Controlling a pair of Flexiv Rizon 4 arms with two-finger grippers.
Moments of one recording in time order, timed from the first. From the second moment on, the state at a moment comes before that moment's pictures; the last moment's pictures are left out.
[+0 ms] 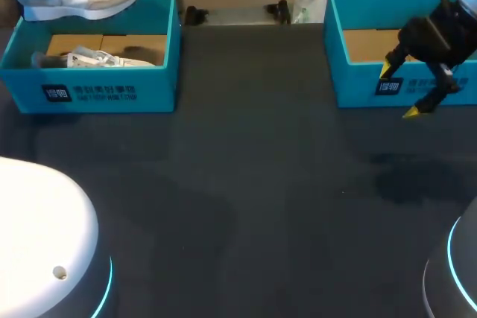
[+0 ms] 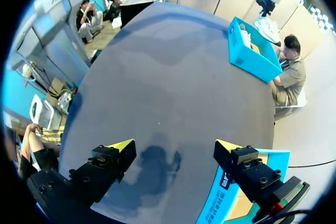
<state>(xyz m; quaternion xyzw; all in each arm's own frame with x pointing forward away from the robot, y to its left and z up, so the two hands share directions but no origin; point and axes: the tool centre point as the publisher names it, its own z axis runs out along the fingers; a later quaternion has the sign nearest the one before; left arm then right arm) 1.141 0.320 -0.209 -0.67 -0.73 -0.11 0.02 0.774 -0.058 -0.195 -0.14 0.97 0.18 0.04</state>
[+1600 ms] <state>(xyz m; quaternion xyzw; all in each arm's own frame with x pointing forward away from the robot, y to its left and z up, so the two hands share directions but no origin) 1.181 0.304 -0.340 -0.70 -0.71 -0.10 0.04 0.774 -0.058 -0.195 -0.14 0.97 0.18 0.04</state>
